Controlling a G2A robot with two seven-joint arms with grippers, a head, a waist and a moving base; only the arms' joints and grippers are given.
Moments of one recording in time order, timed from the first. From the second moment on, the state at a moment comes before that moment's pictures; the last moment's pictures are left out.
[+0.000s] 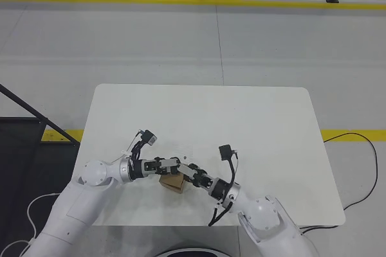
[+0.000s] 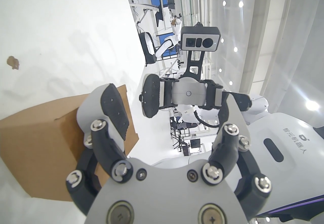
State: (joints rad) left arm 1.10 -1.07 -1.15 -1.31 -0.50 -0.49 -1.15; right arm -1.33 -1.29 1.04 -1.75 -0.02 -0.13 0.54
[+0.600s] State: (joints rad) left arm 1.10 -1.07 -1.16 -1.31 -0.50 -0.49 -1.15; right arm -1.27 -1.29 1.00 -1.68 0.00 -0.09 0.62
